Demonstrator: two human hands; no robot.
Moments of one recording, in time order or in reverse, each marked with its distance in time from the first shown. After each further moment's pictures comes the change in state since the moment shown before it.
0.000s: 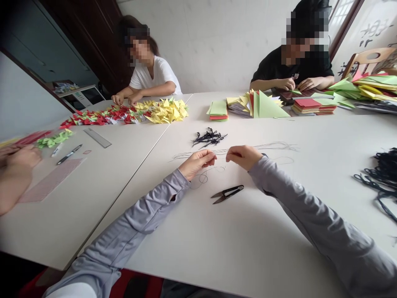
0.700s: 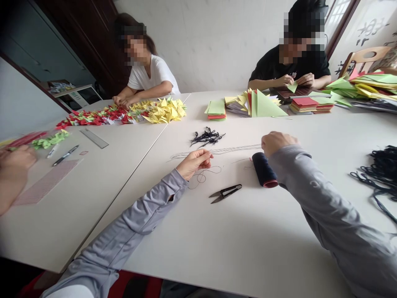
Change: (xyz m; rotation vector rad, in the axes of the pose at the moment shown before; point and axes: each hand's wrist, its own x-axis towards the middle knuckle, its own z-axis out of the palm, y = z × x) left_hand 0.001 -0.010 -0.006 -0.106 0.037 -0.058; right_hand -0.012 0.045 -0.051 -0.667 0.219 0.388
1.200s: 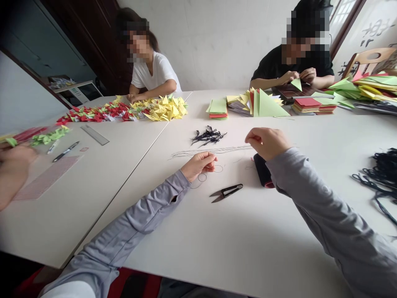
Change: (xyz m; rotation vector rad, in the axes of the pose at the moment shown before) left_hand 0.002 -0.010 0.011 -0.001 -0.024 -0.040; right_hand -0.018 -0.034 -0.024 0.366 0.126 -0.181
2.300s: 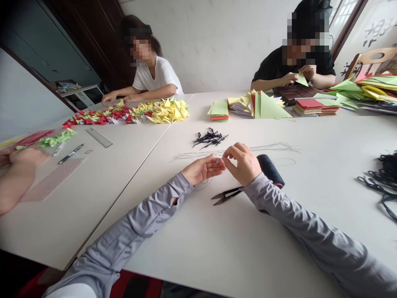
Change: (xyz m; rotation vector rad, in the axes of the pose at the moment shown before) left_hand -0.001 0.011 0.013 -0.425 -0.077 -0.199; right_hand -0.024 -0.021 0.066 0.210 0.342 -0.398
